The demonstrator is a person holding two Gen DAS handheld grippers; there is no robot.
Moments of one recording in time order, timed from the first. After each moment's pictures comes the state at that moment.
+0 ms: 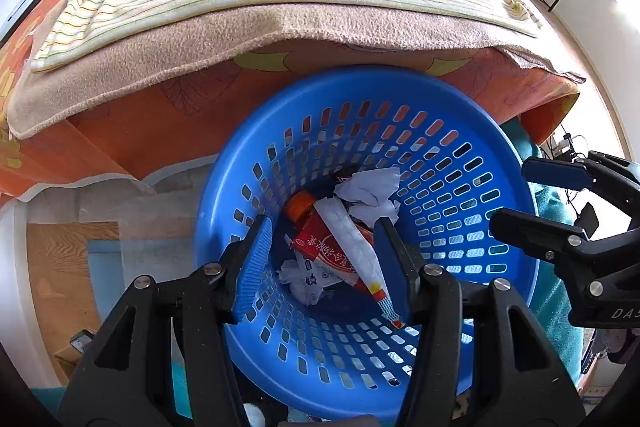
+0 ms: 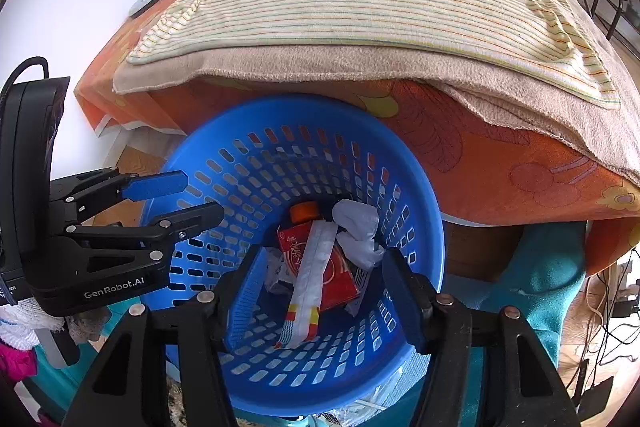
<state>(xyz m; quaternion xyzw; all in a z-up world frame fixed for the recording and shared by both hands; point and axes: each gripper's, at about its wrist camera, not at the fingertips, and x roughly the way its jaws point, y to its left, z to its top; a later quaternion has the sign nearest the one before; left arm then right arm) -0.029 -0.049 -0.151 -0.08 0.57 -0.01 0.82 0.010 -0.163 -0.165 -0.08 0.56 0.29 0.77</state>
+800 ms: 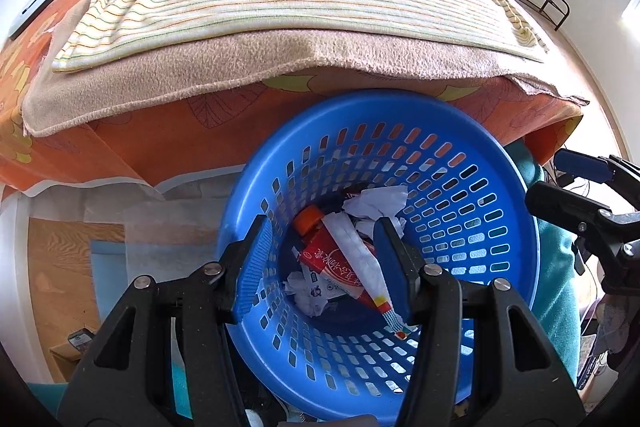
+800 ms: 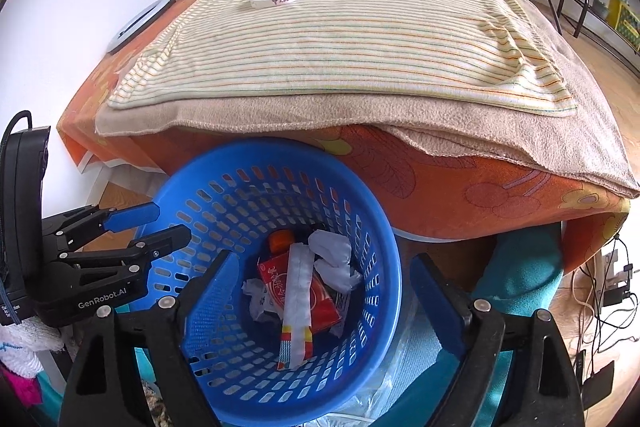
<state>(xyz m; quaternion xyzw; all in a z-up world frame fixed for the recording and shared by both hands) -0.030 -0.040 -0.143 -0.09 0.54 0.01 0.83 0.017 -0.179 -0.145 -0.06 0.53 0.24 0.81</state>
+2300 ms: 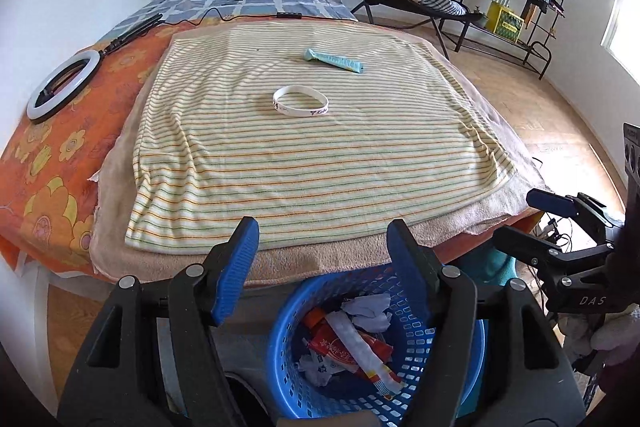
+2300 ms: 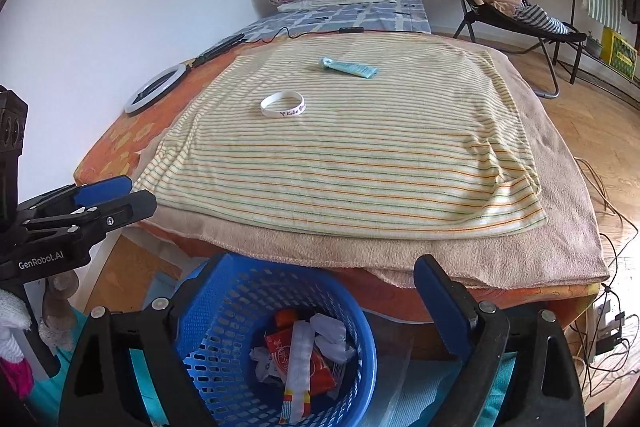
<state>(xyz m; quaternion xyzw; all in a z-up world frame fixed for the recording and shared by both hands) 0.009 -0.016 -0.016 -0.07 0.42 0.01 0.90 0.046 -0.183 -0.073 -0.04 0.42 0.26 0.87</state>
